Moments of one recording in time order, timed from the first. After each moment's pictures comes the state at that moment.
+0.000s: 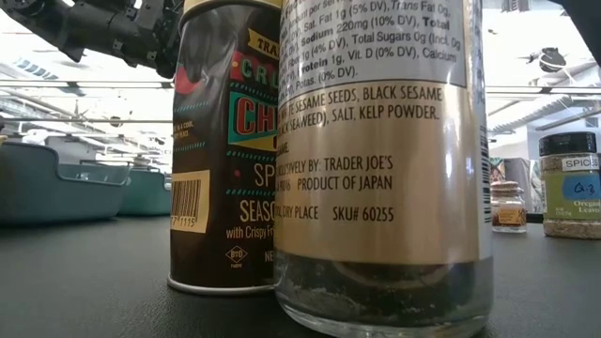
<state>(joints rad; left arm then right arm) 0.05 0.98 0.44 0.35 -0.06 -0.04 0.03 2.03 1.83 -1.18 0.16 -0.14</state>
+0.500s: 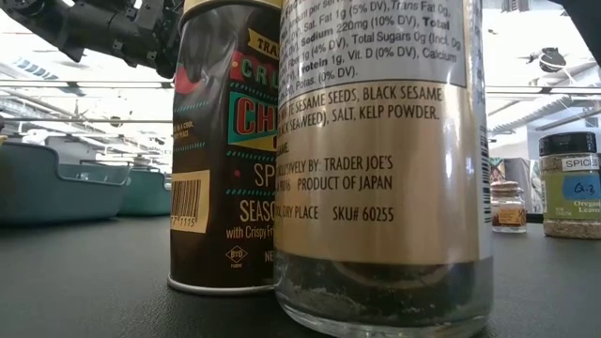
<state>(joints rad) 0.05 0.98 0.44 0.35 -0.06 -0.04 0.03 2.03 1.83 -1.19 0.15 -0.14</state>
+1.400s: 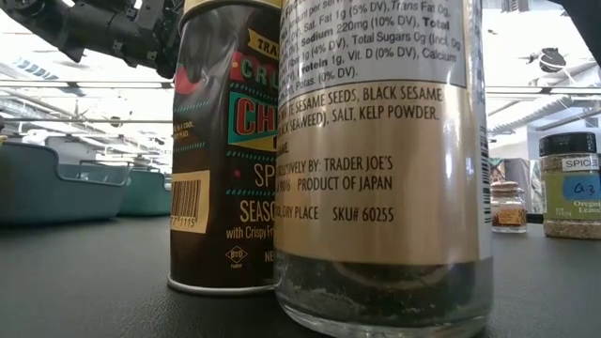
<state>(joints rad) 0.05 0.98 0.44 0.35 -0.06 -0.04 0.03 2.03 1.89 -1.22 0.16 -0.13</state>
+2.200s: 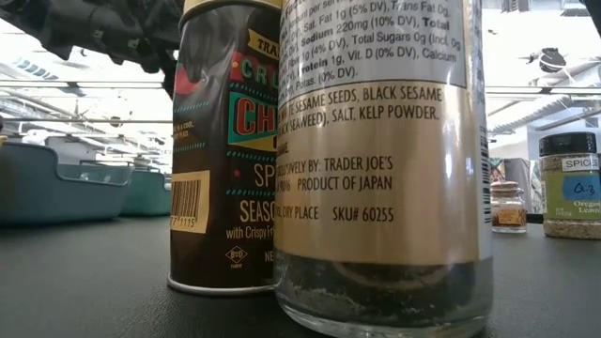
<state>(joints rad) -0.08 0.98 0.42 0.35 -0.05 -0.23 0.22 2.03 1.97 -1.18 0.07 -0.04</state>
